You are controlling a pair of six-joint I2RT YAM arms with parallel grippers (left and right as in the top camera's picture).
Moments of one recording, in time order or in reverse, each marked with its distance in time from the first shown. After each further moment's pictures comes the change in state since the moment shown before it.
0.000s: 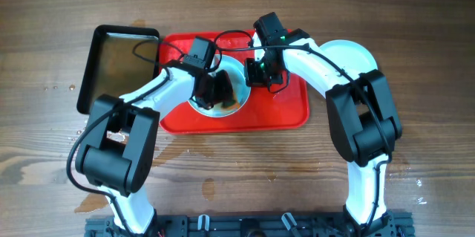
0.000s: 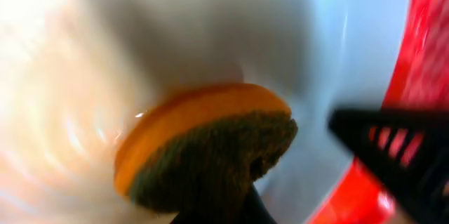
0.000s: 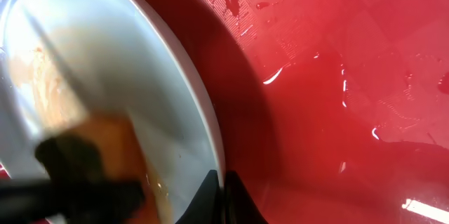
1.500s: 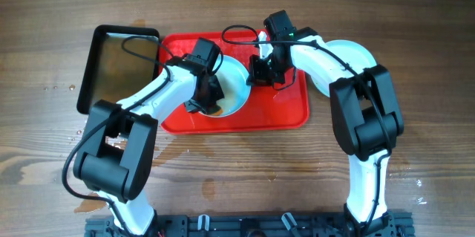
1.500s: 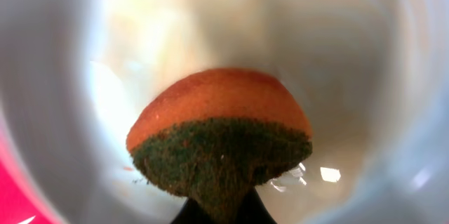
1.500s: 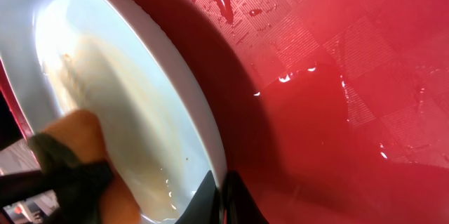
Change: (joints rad) left arm -0.030 -0.034 0.031 -0.243 -0.235 0.003; right arm -0.058 0.032 0.000 0.019 -0.157 0.004
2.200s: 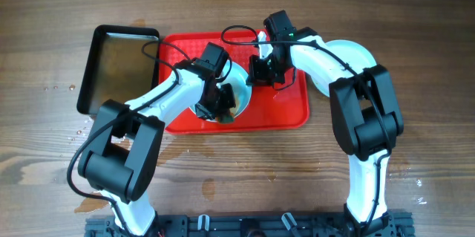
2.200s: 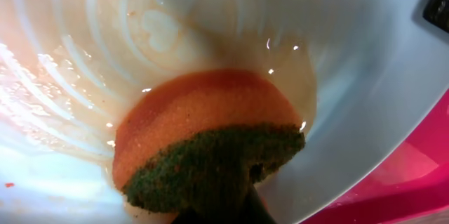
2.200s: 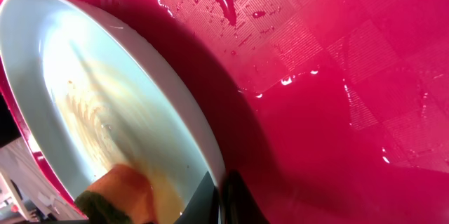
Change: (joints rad) left arm -0.053 0.007 -0.006 -0.006 0.178 0.071; right arm 0.000 0.001 0.000 0.003 0.000 -0.011
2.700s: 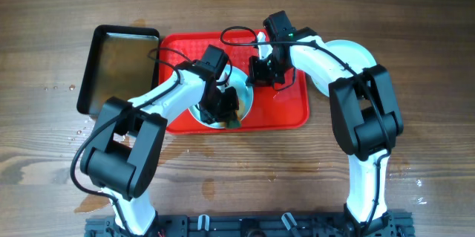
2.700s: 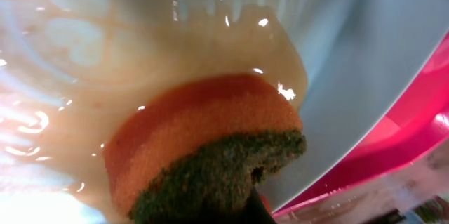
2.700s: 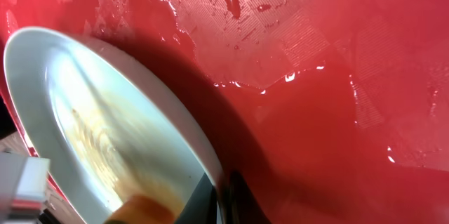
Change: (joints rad) left arm 0.000 0.020 -0.011 0.000 0.170 0.003; right arm 0.000 0.002 0.000 -0.005 -0.001 -0.019
